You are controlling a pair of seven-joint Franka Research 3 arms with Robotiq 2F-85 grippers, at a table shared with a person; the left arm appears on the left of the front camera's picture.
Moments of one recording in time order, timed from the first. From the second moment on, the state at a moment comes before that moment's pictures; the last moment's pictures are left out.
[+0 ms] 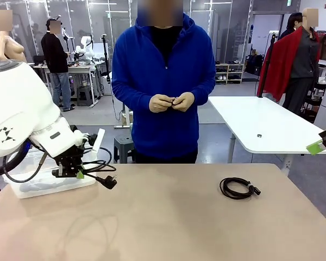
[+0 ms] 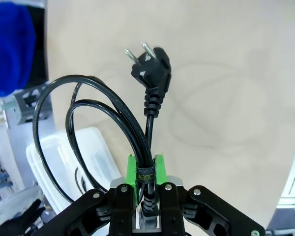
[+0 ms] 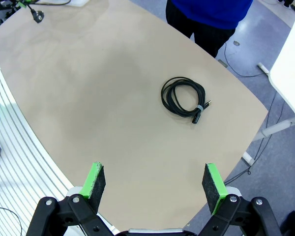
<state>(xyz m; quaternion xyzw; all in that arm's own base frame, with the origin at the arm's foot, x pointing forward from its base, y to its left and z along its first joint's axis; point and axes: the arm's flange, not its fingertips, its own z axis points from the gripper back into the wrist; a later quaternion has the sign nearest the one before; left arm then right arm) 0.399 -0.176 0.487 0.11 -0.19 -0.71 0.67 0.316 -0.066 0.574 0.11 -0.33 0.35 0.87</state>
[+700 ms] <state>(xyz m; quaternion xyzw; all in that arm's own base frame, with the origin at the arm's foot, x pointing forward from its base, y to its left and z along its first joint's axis) 0.461 -0.066 0.541 0.15 -0.27 -0.54 0.78 0.316 -0.066 0.574 0.11 -0.33 0.35 0.87</state>
